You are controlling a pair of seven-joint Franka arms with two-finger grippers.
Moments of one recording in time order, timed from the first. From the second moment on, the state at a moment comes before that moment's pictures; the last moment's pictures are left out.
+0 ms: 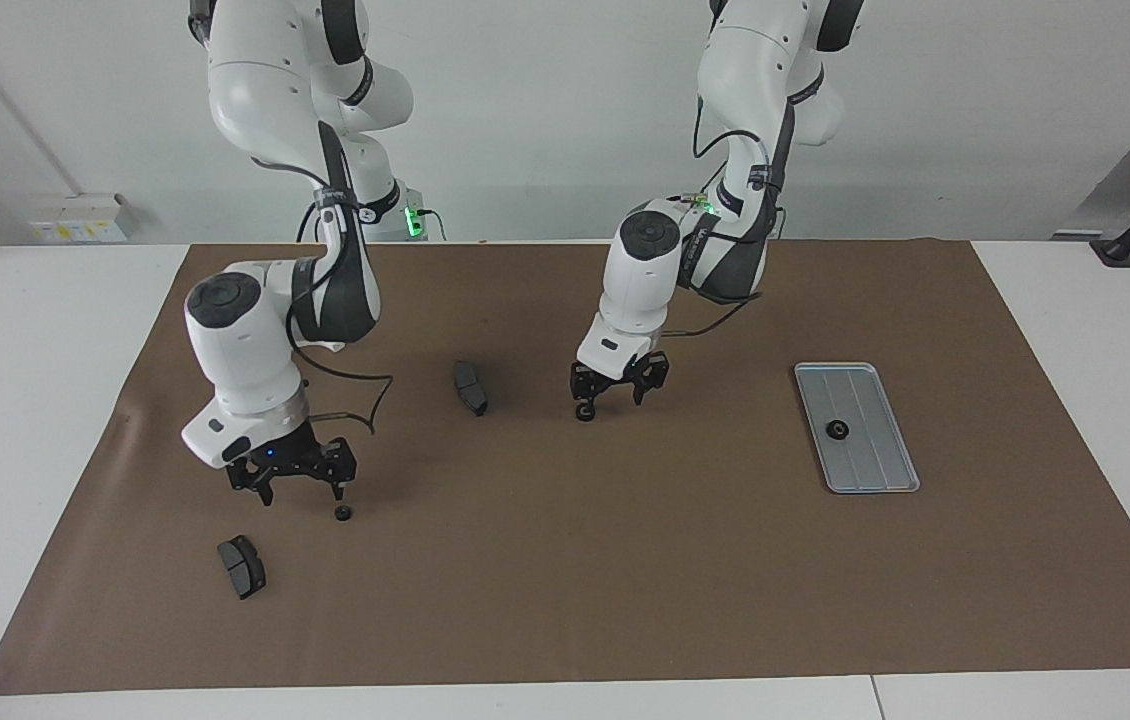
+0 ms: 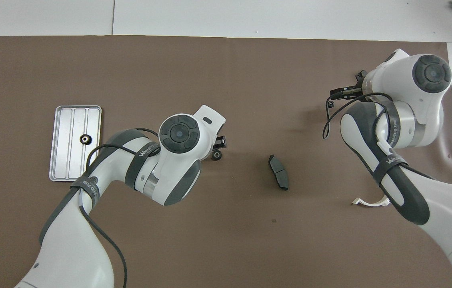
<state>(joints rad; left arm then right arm) -0.64 0.36 0.00 -1.86 -0.02 2.31 -0.72 0.15 0.49 -0.12 -1.70 0.00 2.38 -0.04</state>
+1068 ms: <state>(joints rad) -0.71 0.42 0.00 -1.88 0.01 2.41 -0.72 0.15 0.56 -0.08 -1.69 0.05 2.38 -0.11</state>
